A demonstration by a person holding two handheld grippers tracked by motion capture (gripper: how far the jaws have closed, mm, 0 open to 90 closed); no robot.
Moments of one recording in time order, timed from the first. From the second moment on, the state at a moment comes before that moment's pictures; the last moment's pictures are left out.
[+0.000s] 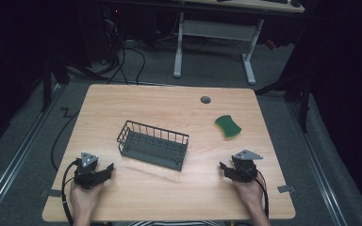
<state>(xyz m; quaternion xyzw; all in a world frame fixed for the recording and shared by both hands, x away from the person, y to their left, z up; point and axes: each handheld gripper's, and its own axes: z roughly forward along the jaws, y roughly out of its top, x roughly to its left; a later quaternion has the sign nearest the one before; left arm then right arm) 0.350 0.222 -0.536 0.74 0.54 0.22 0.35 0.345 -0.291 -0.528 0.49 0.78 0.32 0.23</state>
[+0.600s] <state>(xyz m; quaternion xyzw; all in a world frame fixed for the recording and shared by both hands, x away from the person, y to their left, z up) 0.360 0.213 -0.521 0.74 0.52 0.20 0.37 0.372 -0.257 -0.506 0.42 0.80 0.39 0.17</state>
